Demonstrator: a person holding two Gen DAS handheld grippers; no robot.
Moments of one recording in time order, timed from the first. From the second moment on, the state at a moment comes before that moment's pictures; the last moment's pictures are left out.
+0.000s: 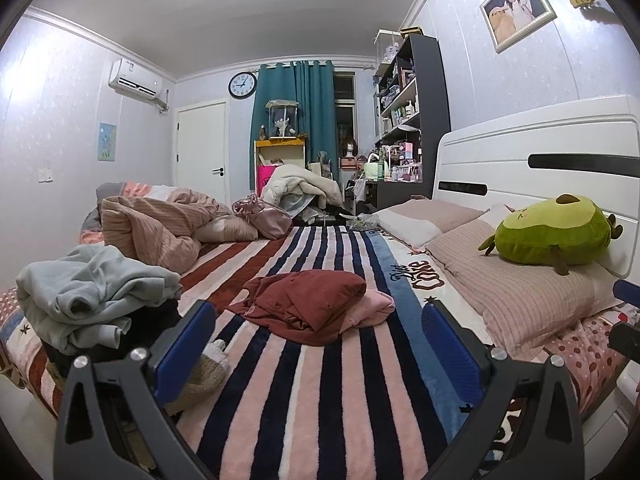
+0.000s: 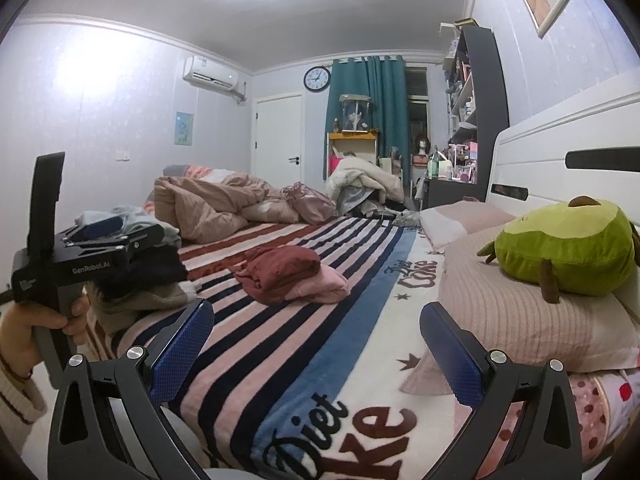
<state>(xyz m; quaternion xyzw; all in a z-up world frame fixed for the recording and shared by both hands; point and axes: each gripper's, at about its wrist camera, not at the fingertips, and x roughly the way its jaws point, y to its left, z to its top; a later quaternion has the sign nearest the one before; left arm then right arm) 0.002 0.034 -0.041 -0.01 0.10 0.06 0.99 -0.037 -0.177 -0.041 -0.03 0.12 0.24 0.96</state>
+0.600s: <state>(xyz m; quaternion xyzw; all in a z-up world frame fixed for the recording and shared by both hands) 0.002 0.035 -0.040 -0.01 0.11 0.06 0.99 -0.040 -0.175 -0.034 -0.02 0.12 0.24 0.96</state>
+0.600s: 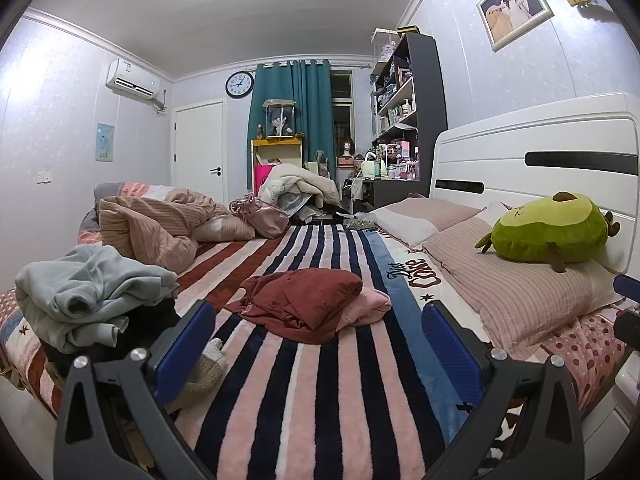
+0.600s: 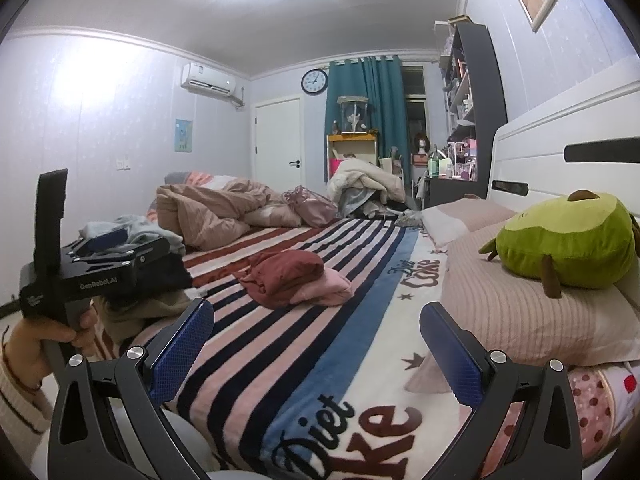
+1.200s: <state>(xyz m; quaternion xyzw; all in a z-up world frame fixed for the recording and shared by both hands) 0.002 0.035 -0.040 -0.01 0.11 0.06 0.99 -0.039 -0.177 -0.035 -0.02 0.12 0.24 0.96</state>
